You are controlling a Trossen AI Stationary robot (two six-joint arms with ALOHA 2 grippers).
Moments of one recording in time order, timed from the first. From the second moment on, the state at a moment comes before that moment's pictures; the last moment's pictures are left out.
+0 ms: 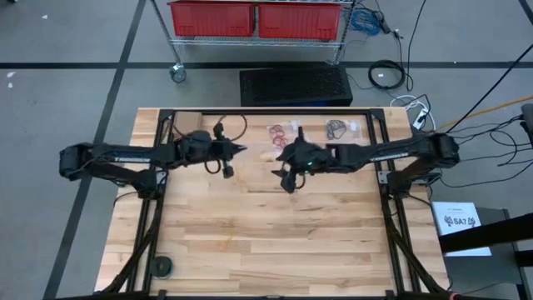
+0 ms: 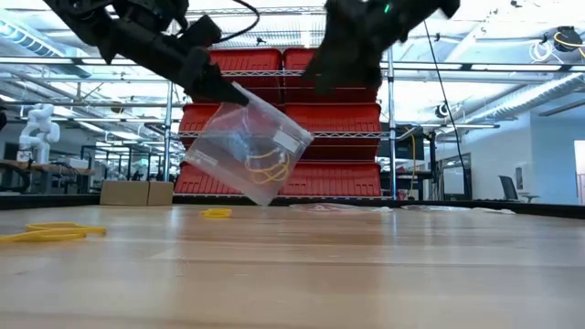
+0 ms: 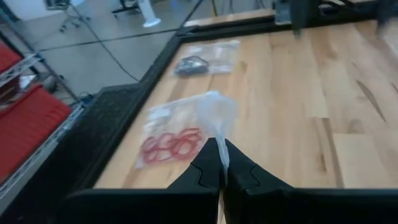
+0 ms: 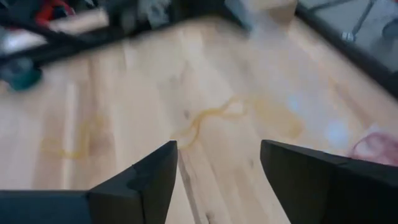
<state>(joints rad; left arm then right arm) 0.26 1.15 0.57 0.23 -0.07 0.24 -0.01 1.47 1.07 -0.18 0.18 0.29</state>
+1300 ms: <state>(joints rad) 0.50 0.73 0.41 0.13 -0.06 0.19 -0.03 2.42 1.74 -0.25 0.25 0.33</state>
